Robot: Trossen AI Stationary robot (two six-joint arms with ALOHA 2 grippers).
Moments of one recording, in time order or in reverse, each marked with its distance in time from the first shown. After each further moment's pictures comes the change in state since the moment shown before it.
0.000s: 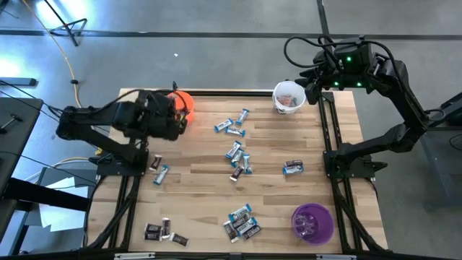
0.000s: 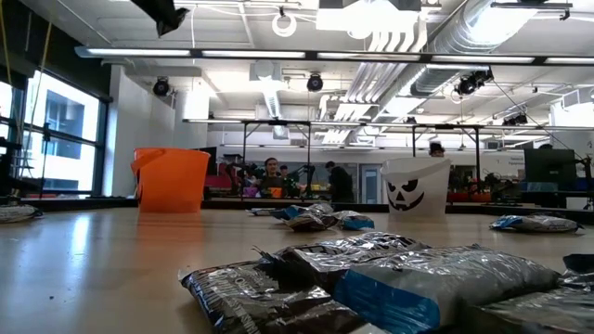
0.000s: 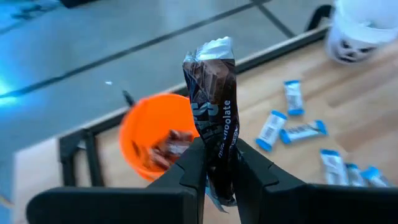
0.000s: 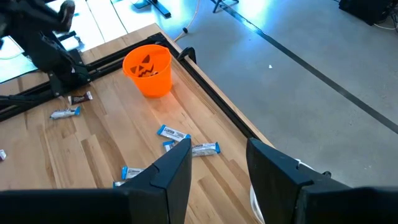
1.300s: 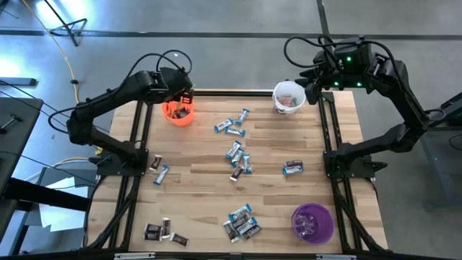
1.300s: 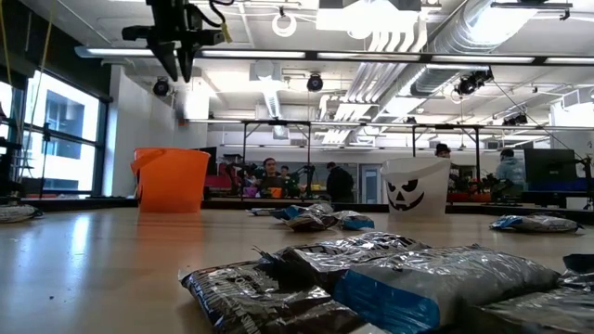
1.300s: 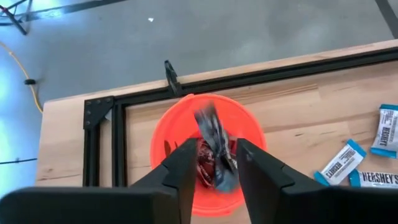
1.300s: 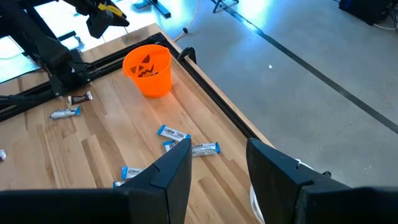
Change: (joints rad) left arm 0.597 0.132 0.006 0.199 0.272 0.288; right arm 0.000 0.000 0.000 0.000 0.000 0.000
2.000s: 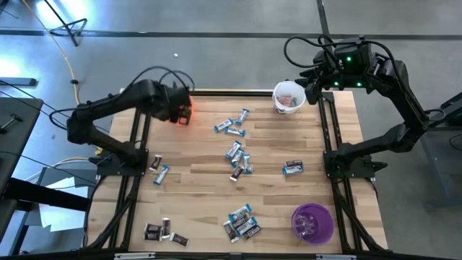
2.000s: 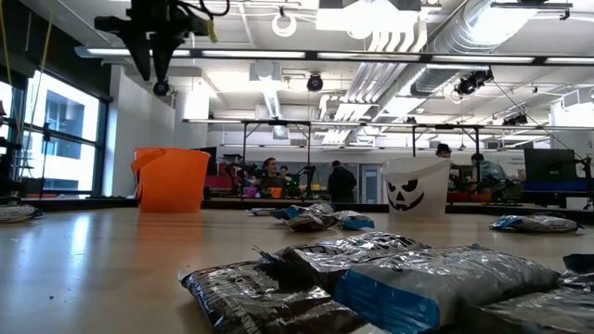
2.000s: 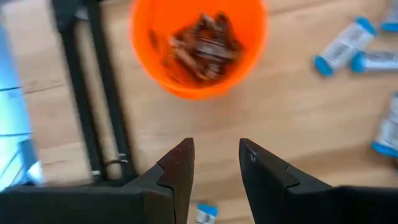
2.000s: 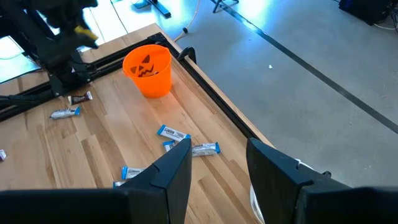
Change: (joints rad) left arm -0.130 -0.002 -0.007 -0.261 0.285 -0.161; right arm 0.000 0.000 0.000 0.000 0.000 0.000
